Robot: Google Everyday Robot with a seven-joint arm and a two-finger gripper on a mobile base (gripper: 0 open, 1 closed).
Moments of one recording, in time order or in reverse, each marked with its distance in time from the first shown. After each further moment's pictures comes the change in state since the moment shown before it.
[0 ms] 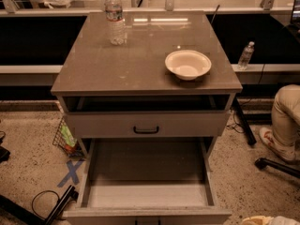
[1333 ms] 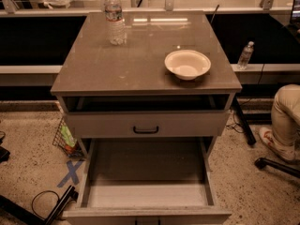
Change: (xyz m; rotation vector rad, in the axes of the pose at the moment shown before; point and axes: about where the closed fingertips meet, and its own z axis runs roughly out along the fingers) arm 0.032 0.024 0.085 -0.067 -0.123 0.016
